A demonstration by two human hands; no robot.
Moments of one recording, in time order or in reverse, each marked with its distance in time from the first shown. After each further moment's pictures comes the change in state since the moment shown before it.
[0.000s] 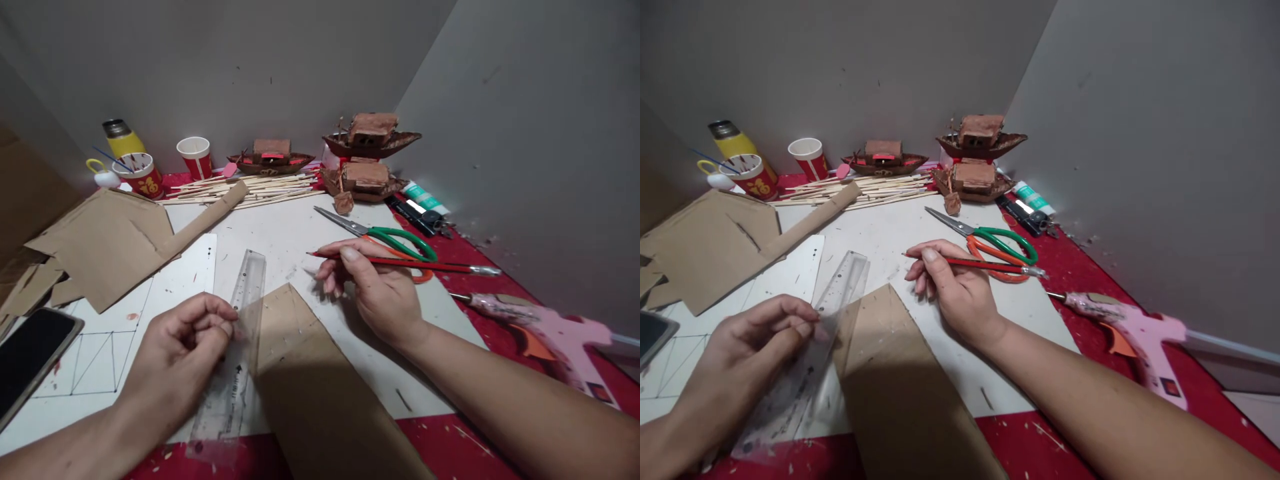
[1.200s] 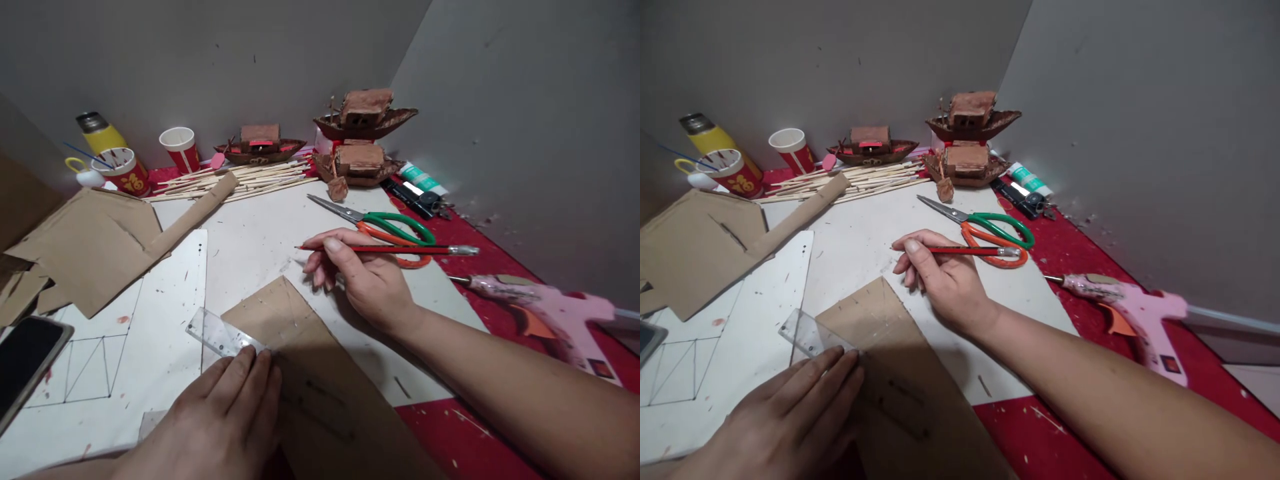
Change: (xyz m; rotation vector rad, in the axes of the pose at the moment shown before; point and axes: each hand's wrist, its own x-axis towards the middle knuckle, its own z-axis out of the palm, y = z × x) left_hand -0.032 -0.041 0.015 1.205 -0.154 1.180; right_hand 0.000 0.002 0.000 -0.026 -0.065 0.078
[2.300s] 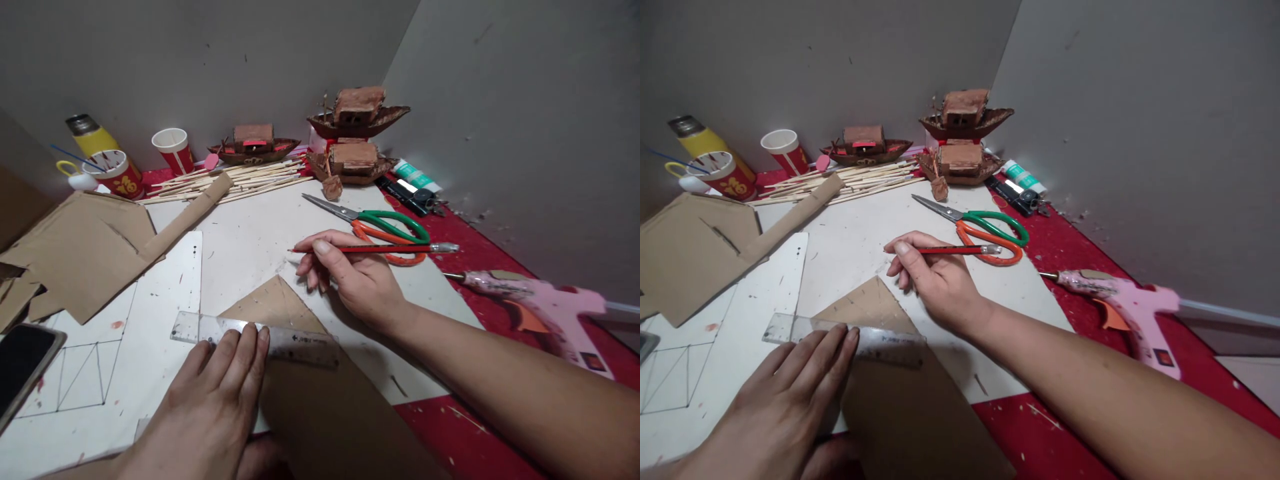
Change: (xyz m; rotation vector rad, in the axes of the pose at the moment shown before) left_hand 0.009 -0.008 -0.007 0.099 -0.297 -0.077; right_hand 0.001 0.002 0.000 0.004 -0.032 0.047
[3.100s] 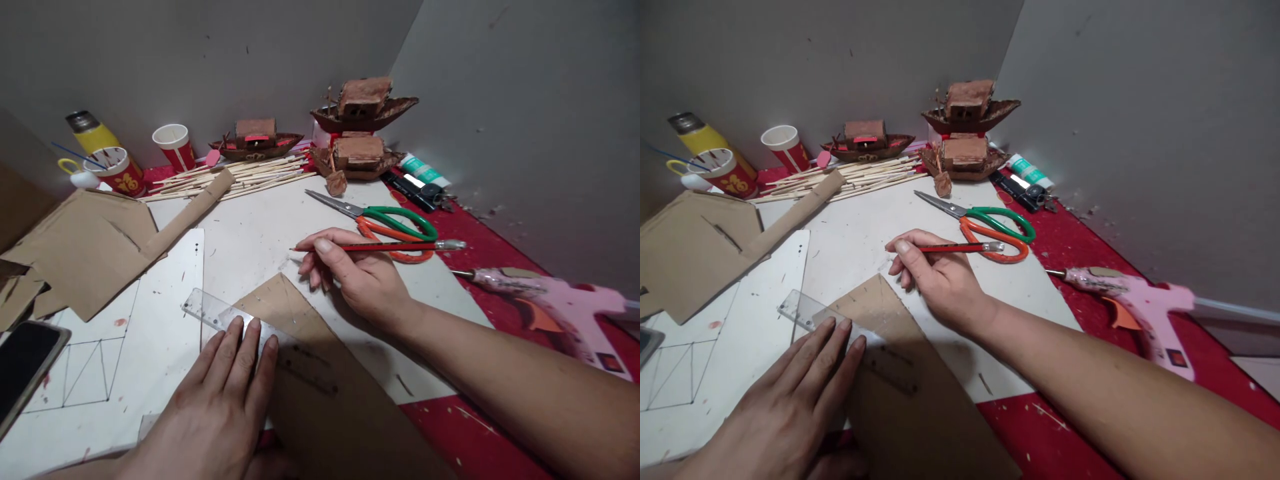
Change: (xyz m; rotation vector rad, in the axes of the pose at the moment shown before) left_hand -0.005 0.000 0.001 -0.047 -0.017 0.027; right_hand 0.000 0.000 0.000 -0.031 -0.003 0.021
